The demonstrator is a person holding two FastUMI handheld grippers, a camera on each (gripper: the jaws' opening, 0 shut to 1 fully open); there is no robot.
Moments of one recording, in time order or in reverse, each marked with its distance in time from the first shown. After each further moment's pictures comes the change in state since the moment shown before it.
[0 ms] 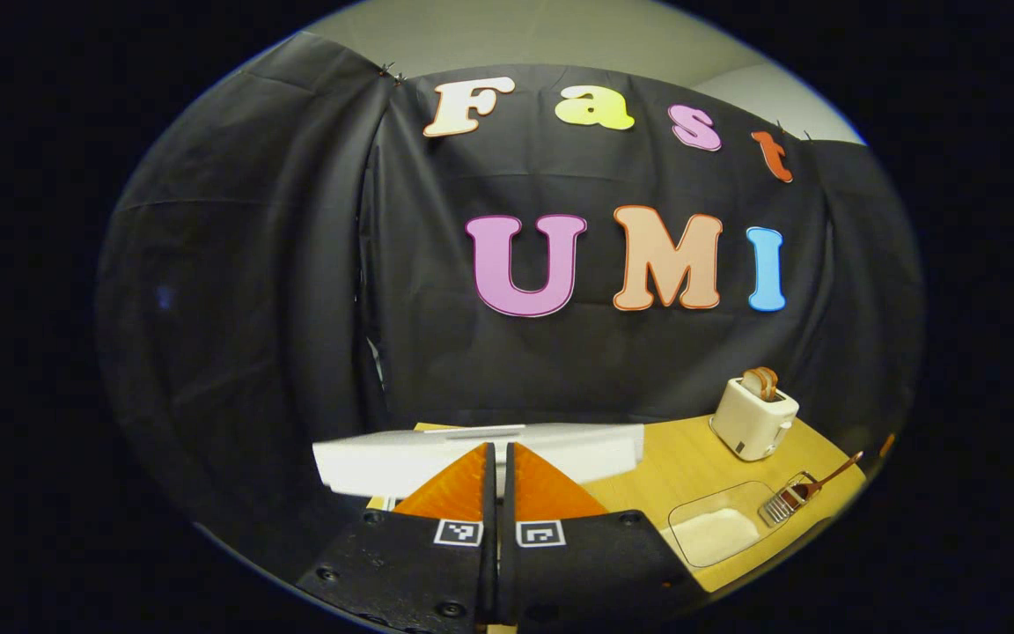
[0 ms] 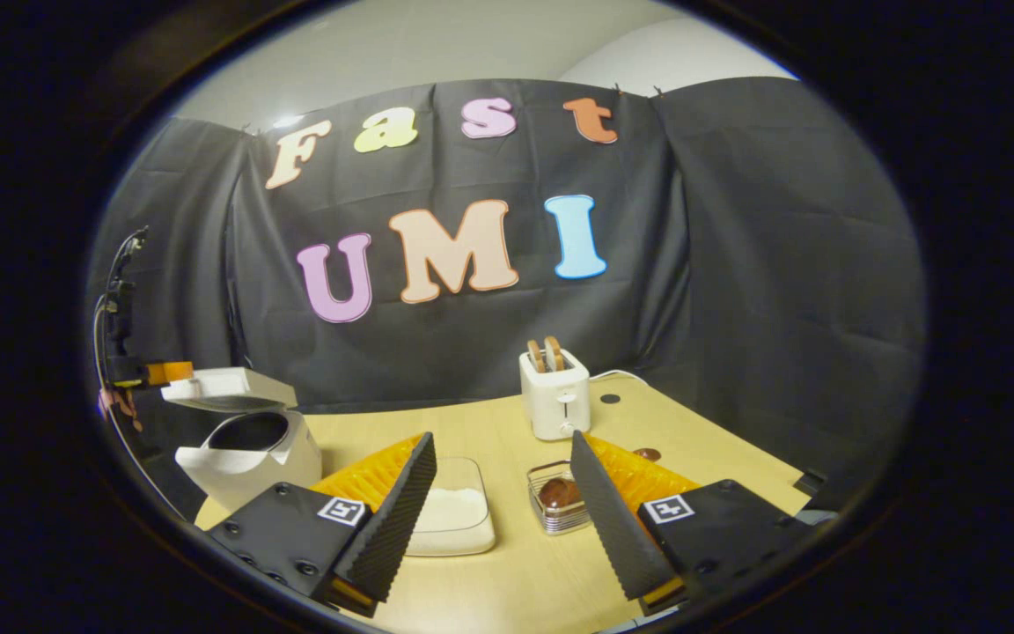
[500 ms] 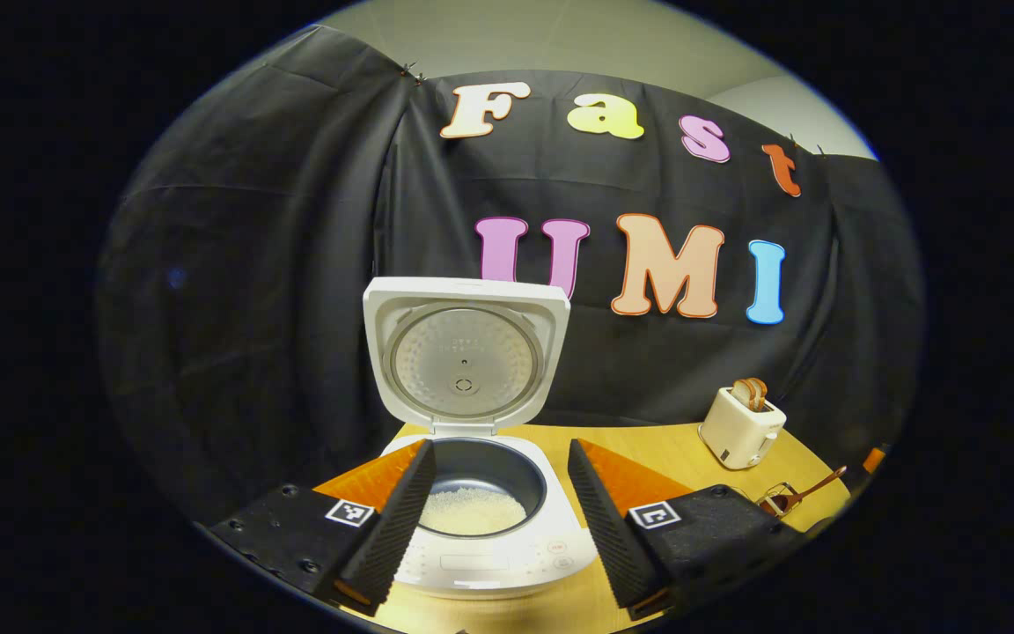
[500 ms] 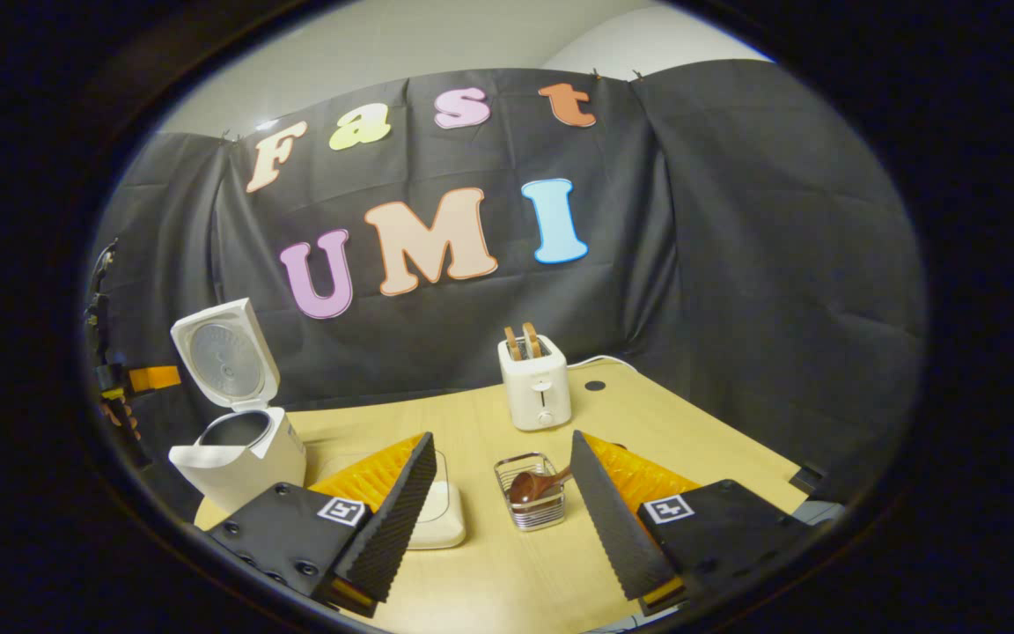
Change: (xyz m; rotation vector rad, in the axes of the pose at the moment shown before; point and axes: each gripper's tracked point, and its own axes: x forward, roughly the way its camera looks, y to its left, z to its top) left arm -0.035 -0.018 -0.017 -0.065 -0.004 0.044; right arm 0.020 -0.057 -0.009 0.033 0.052 0.002
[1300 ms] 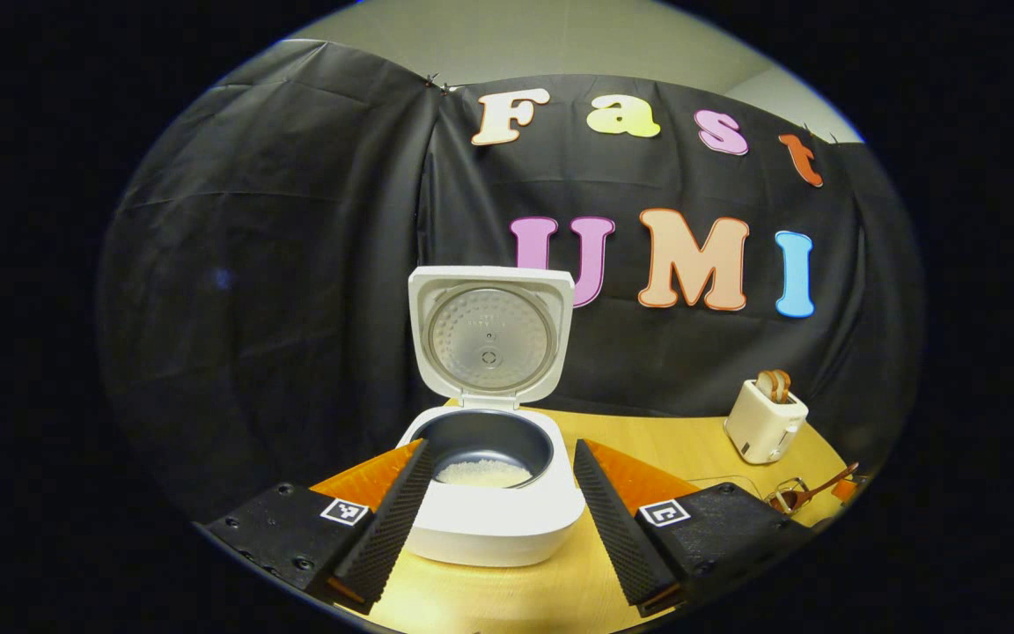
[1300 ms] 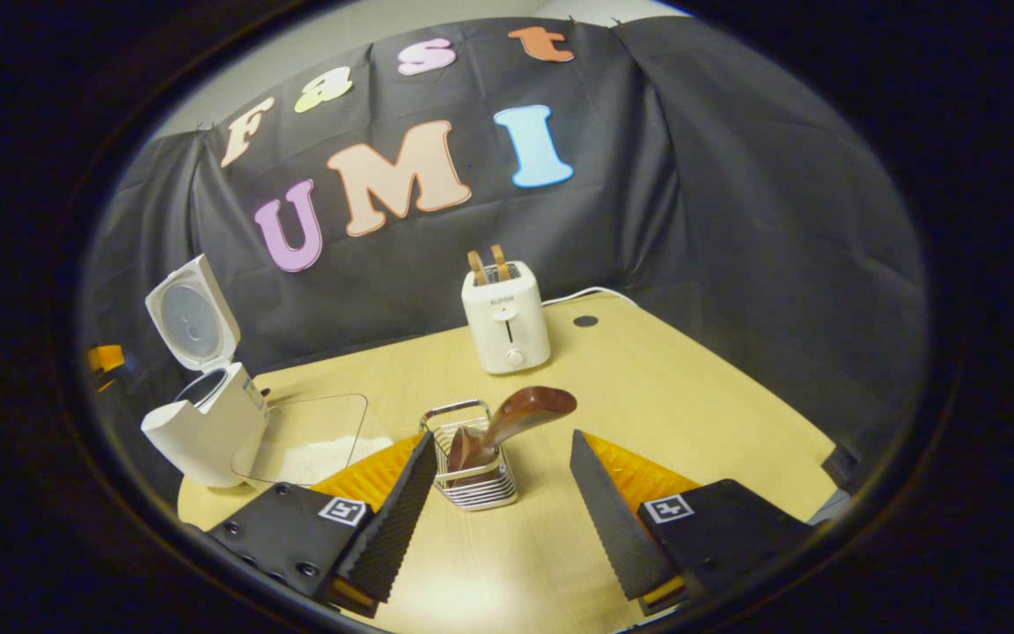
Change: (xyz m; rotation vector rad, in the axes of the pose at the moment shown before) left arm -0.060 -0.018 -0.030 0.034 0.016 0.171; right arm 0.092 -0.067 -0.099 0.035 0.201 0.066
